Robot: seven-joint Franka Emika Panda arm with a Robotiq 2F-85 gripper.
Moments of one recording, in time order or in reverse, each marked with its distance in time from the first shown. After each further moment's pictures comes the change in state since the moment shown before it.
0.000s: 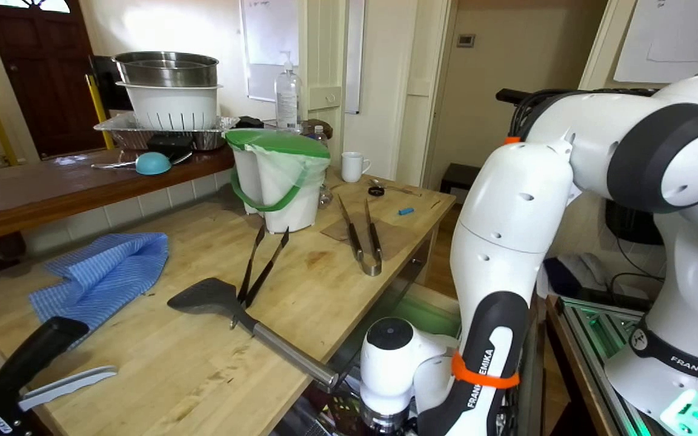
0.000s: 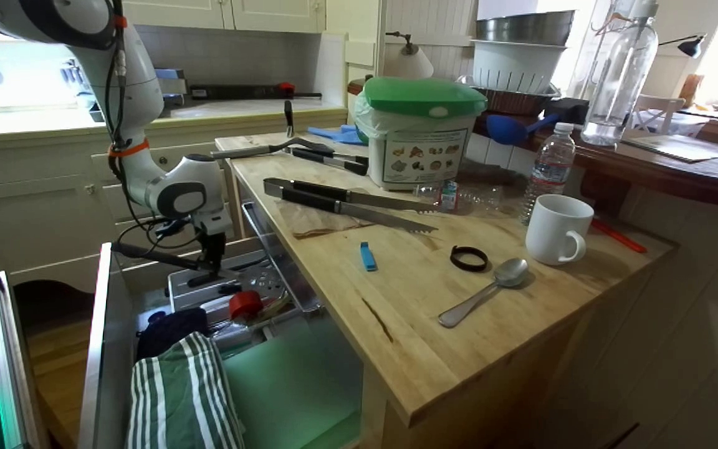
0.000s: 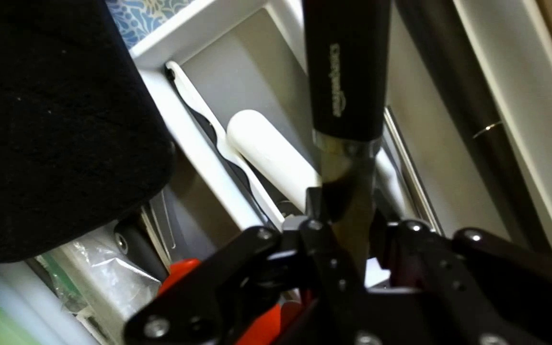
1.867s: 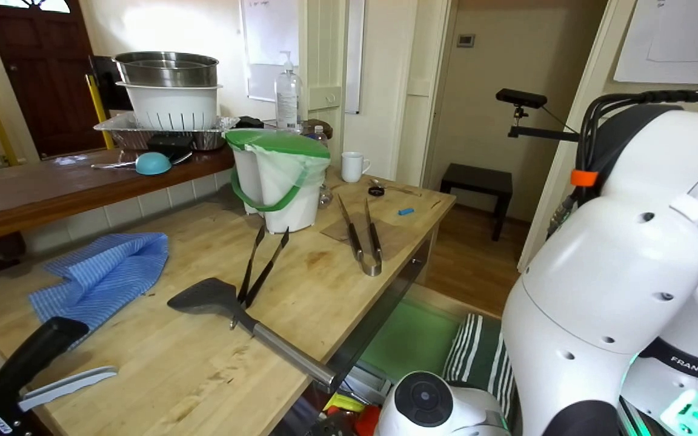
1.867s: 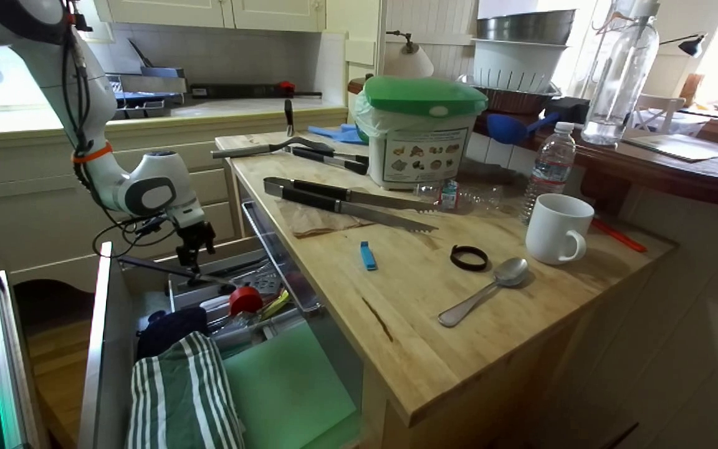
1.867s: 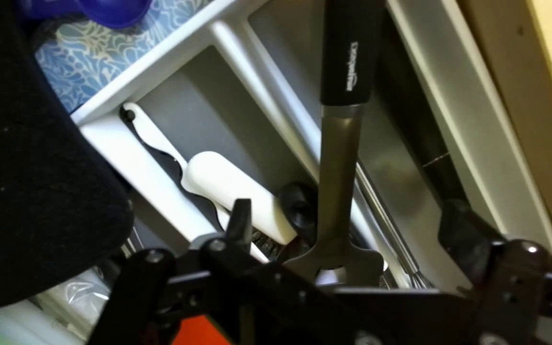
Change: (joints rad) arm 0.431 0.052 -0.217 0.011 0.223 0.089 0.129
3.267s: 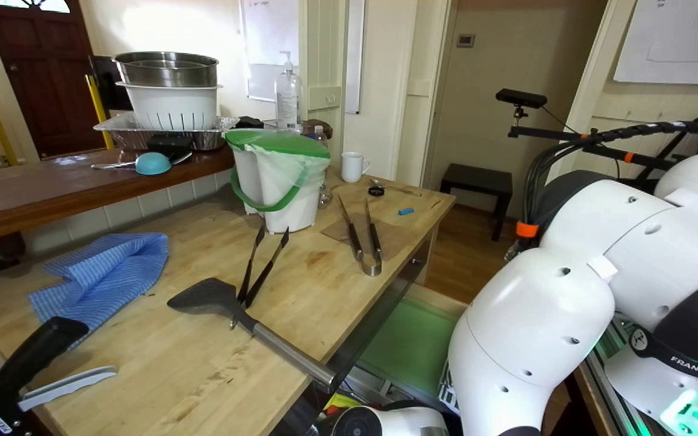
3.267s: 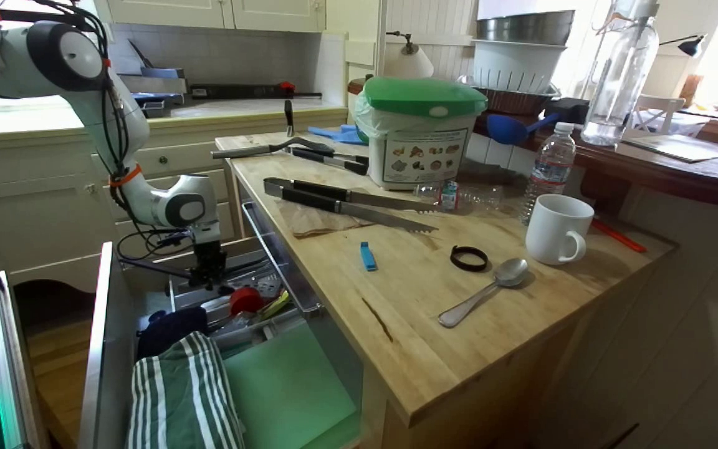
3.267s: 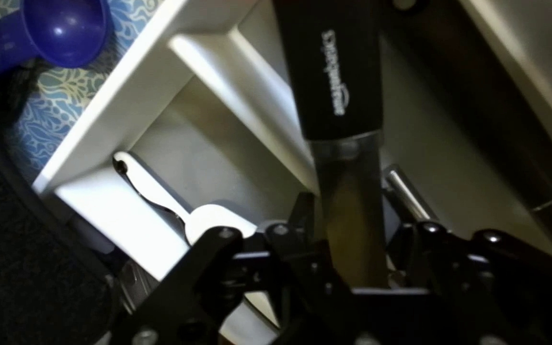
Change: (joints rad) arm -0.086 0.238 0.005 0.344 -0.158 -0.329 0.263
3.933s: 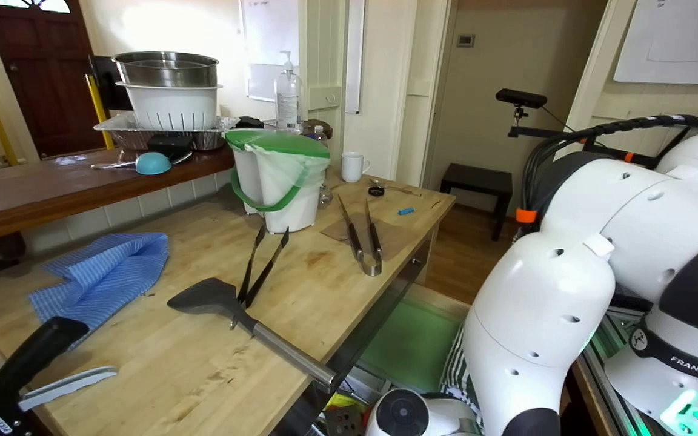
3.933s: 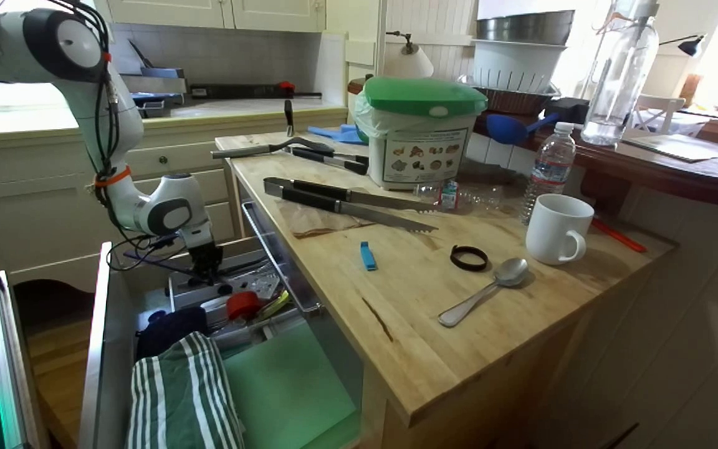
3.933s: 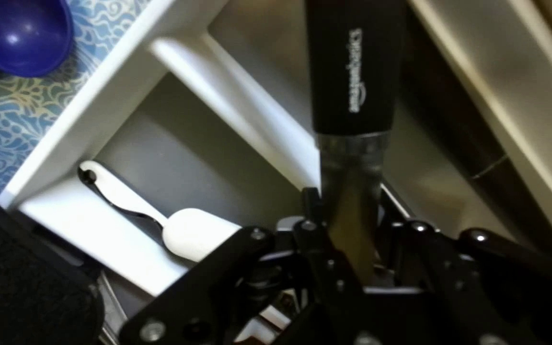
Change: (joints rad) arm -0.047 -0.078 0.067 -0.197 0.005 0.347 -0.008
